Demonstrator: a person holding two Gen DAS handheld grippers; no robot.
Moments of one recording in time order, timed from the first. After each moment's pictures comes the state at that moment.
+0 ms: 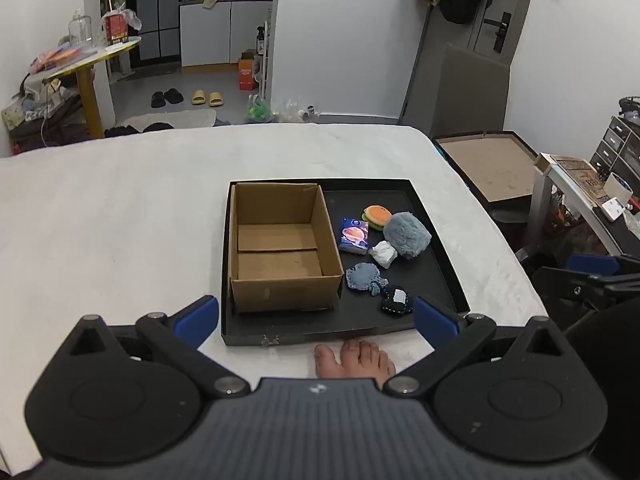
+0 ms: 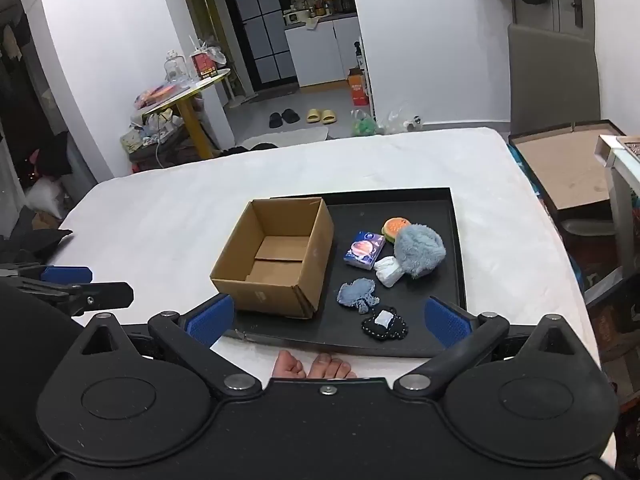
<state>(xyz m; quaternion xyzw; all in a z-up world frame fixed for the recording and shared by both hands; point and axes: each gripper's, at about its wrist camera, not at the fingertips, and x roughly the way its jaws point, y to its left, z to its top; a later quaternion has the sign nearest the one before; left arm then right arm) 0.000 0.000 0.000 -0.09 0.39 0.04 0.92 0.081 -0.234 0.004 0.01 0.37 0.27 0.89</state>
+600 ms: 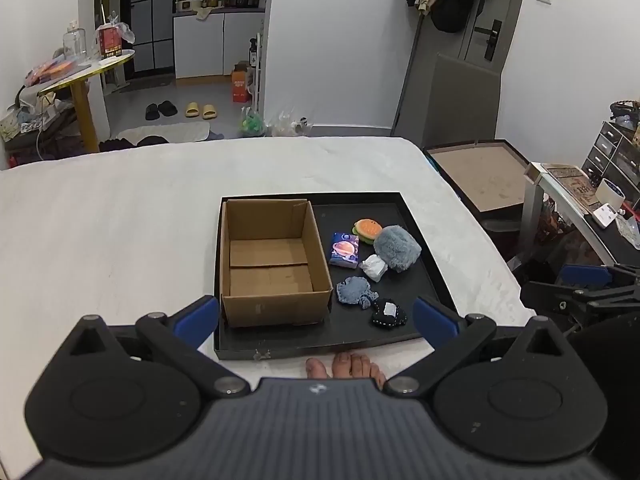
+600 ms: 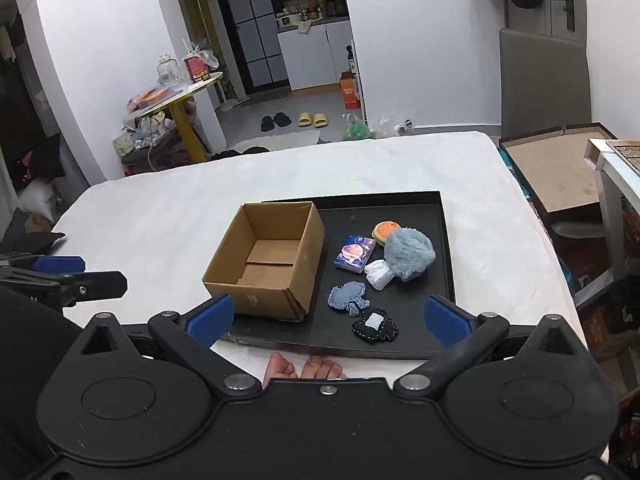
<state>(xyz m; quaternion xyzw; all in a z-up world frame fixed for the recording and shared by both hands) 0.001 -0.006 0.013 -0.07 0.38 0.04 0.92 0.079 -0.235 0.005 0.01 0.36 0.25 0.90</state>
